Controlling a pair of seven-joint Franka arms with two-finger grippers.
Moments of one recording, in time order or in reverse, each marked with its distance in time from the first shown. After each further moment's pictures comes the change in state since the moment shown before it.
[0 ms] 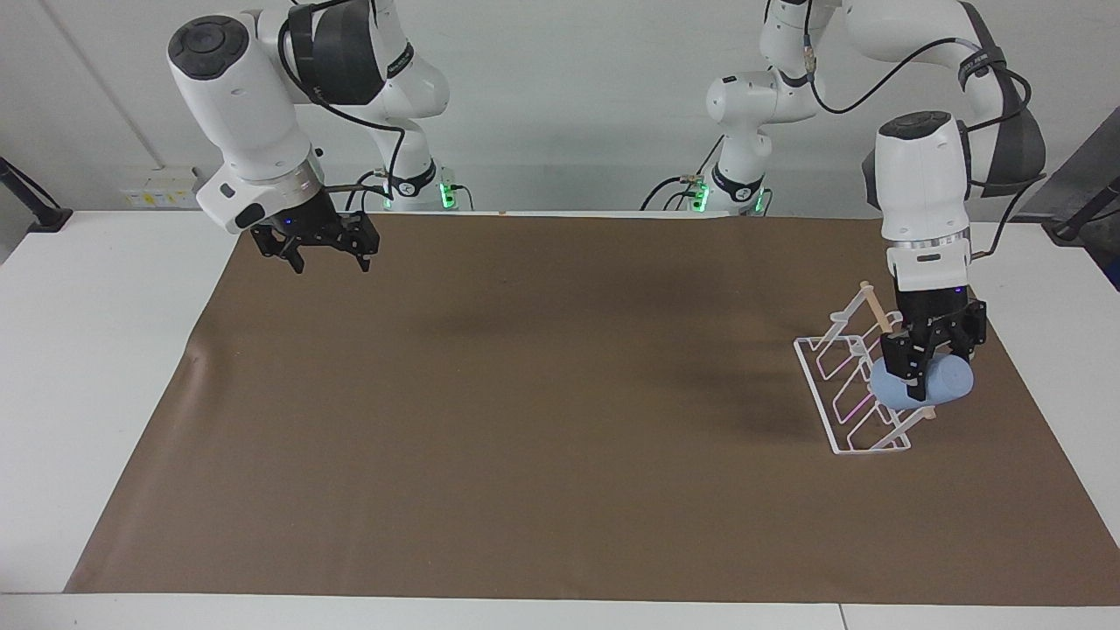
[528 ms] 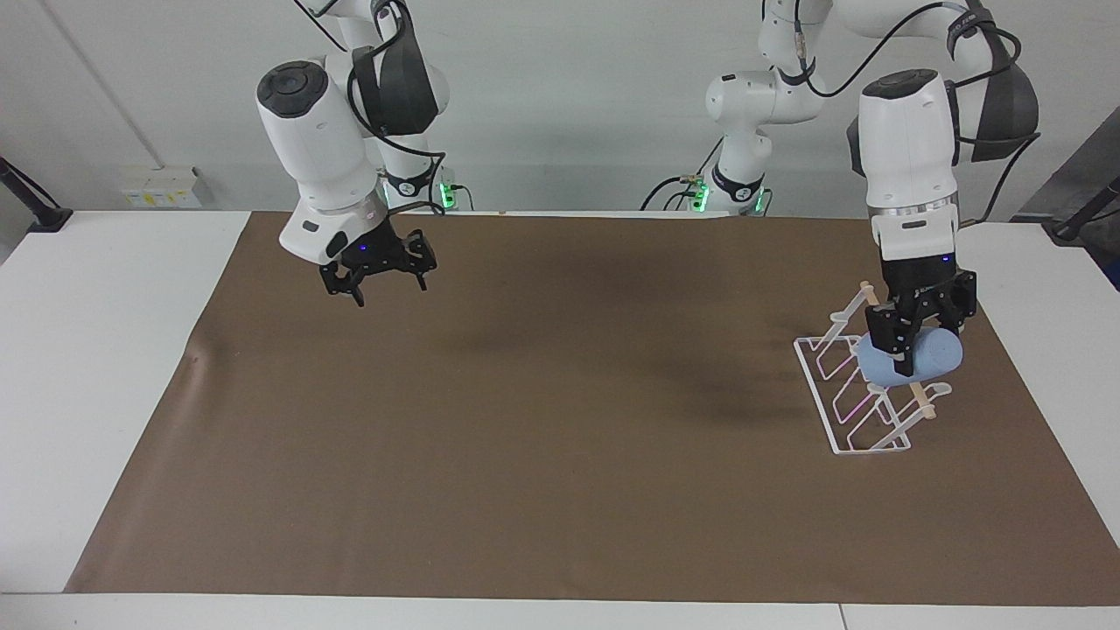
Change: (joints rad) left arm -0.048 -0.039 -0.001 0.059 -0.007 -0.119 0.002; right arm 0.003 -0.003 0.054 -0.135 0.026 0.162 -0.211
